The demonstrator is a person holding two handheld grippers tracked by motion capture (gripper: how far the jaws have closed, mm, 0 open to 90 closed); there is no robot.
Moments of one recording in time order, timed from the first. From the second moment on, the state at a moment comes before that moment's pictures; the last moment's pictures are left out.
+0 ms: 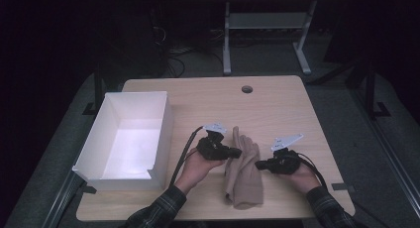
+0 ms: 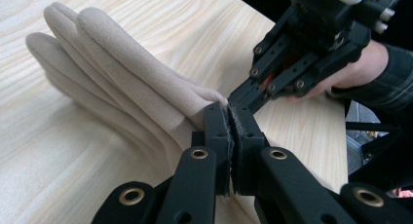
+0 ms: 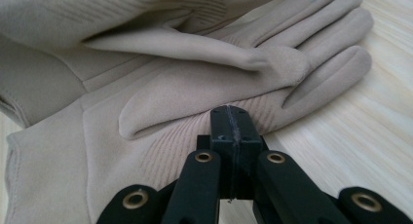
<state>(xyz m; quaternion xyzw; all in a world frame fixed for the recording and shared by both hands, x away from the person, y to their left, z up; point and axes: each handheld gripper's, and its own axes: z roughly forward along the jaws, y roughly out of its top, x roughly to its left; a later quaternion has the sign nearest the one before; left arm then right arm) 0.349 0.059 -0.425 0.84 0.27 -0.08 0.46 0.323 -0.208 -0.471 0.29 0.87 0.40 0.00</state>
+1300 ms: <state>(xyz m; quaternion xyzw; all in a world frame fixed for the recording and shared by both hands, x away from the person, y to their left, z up) 0.316 -0.004 -0.462 0.89 0.20 -0.10 0.39 0.336 -0.254 -0.473 0.40 0.83 0.37 0.11</state>
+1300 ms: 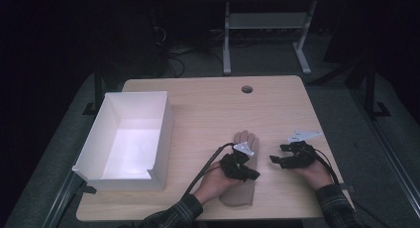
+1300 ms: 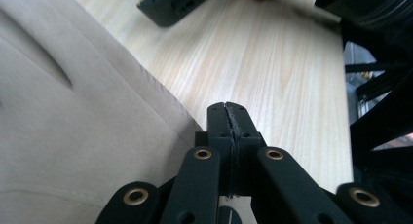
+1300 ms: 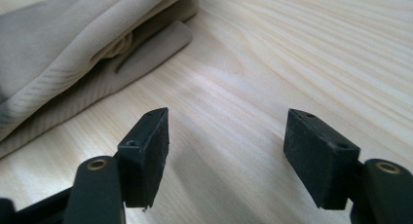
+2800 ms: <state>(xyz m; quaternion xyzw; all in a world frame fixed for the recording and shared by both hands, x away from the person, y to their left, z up) 0.318 0.084 -0.424 0.90 0.23 -0.01 0.37 0.335 -0.251 -0.482 0.39 0.83 0.37 0.15</state>
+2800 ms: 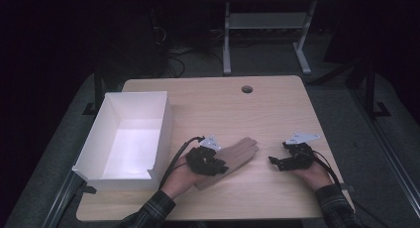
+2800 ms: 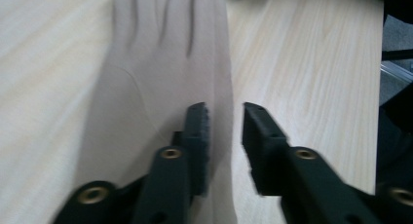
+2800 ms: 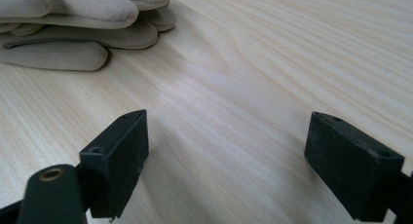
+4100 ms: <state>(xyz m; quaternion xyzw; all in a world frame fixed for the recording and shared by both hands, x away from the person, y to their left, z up) 0.348 0.056 -0.458 0.93 0.20 0.03 0.31 0.335 -0.251 -0.482 0.39 0.83 0.36 0.15</state>
